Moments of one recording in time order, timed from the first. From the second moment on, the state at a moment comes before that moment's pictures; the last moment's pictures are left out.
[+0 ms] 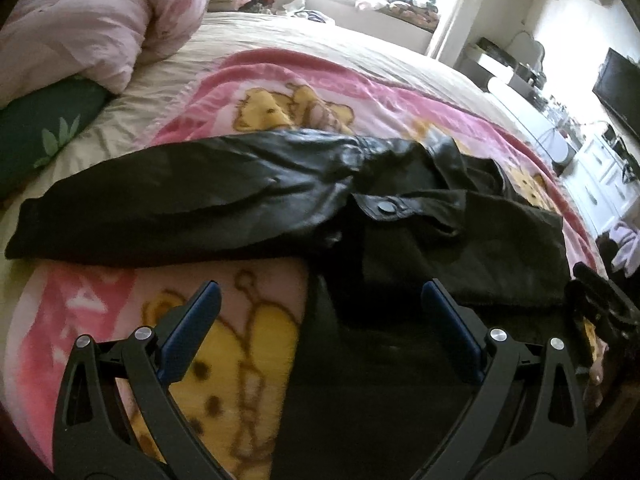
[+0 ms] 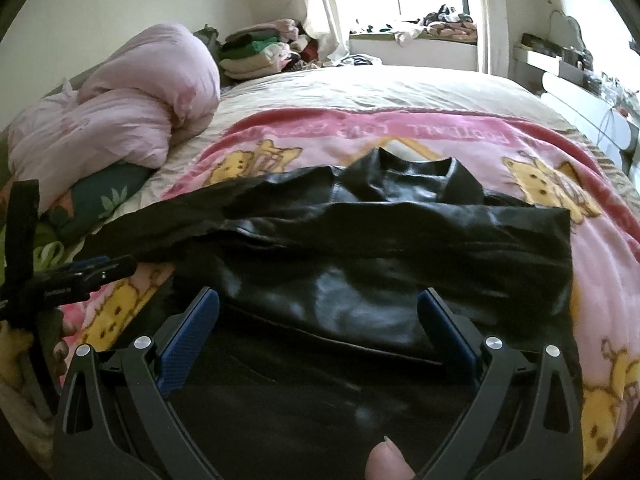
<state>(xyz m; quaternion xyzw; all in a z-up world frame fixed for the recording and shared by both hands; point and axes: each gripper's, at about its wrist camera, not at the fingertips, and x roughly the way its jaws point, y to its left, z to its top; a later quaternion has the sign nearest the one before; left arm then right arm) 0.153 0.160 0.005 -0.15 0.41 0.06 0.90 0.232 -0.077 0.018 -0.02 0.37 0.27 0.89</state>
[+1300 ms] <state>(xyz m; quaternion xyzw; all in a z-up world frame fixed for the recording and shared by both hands) 0.125 0.303 -0.003 -0.26 0.41 0.20 0.85 0.250 0.094 0.019 -0.05 0.40 0.35 0.85</state>
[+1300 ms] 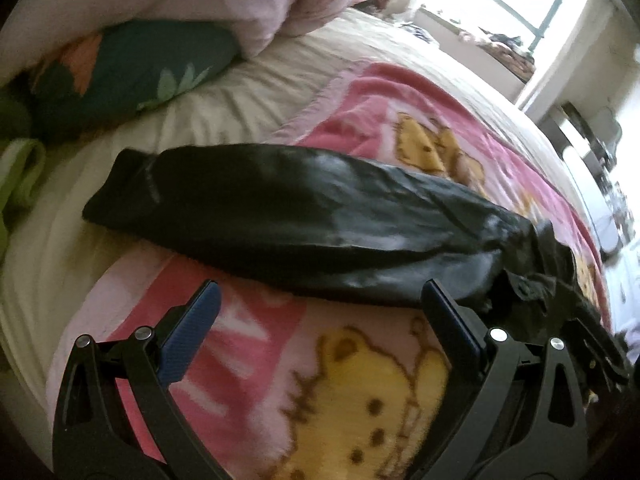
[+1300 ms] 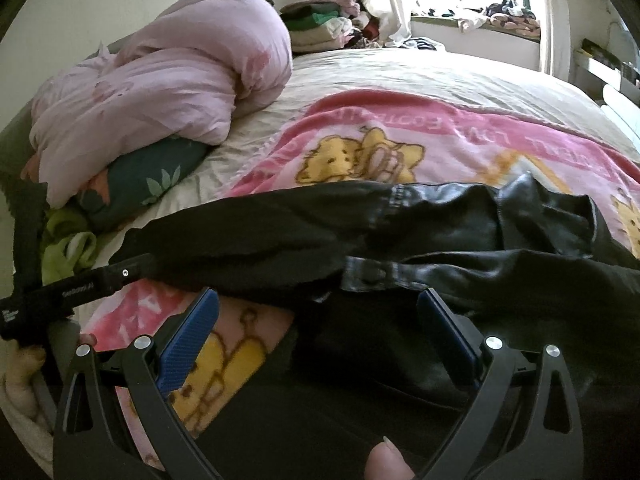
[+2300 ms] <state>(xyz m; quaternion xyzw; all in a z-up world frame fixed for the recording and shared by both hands) 0.096 0.422 -0.061 -0.47 0.31 0.29 0.78 0.230 0.063 0.009 -0.05 0.41 0.34 0.85</state>
